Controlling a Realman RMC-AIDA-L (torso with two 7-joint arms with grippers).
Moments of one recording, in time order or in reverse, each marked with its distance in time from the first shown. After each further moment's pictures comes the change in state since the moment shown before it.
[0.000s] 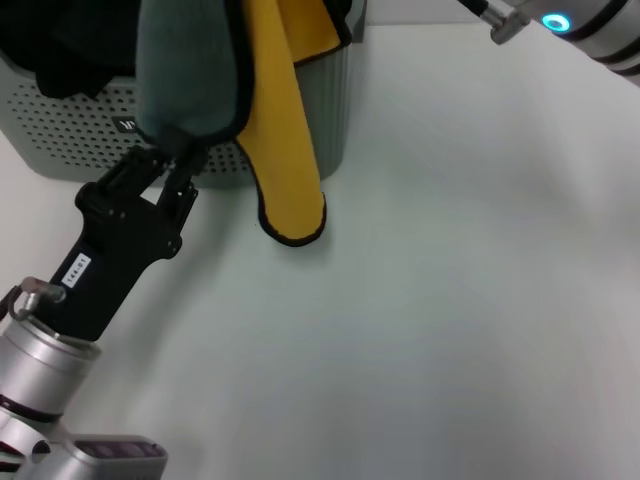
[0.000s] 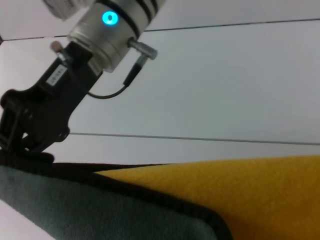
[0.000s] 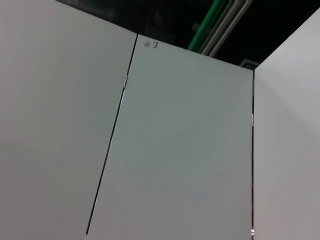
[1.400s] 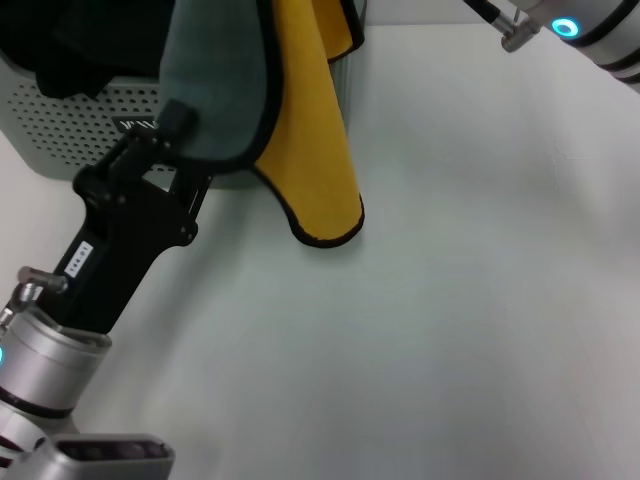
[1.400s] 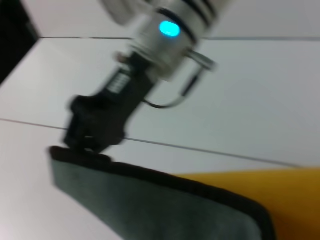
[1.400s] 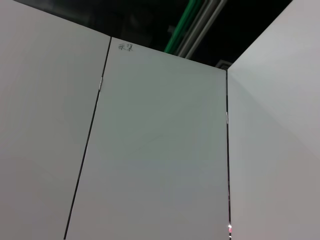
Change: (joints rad) left arm -0.036 0.000 -0.107 -0.059 0.099 0.063 -0.051; right arm 0.002 0.000 -0.002 0.068 0.056 -0.013 -0.013
